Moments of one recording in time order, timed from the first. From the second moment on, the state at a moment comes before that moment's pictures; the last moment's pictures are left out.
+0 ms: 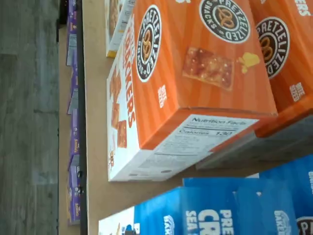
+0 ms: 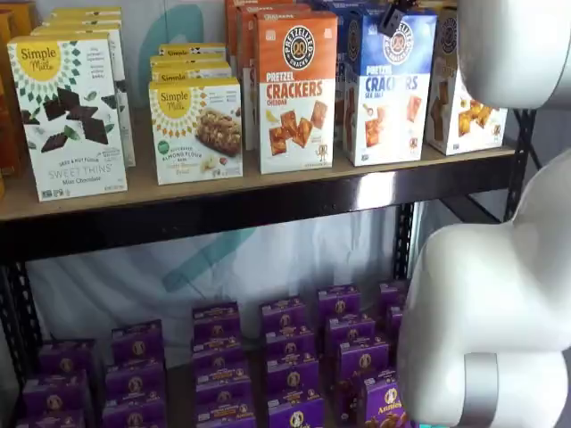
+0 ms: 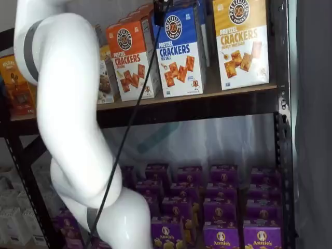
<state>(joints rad) -0.35 -0.29 -1.59 0.48 1.60 -1.76</state>
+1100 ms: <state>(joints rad) -0.27 -0.16 -1.77 0.28 1.80 -1.74</state>
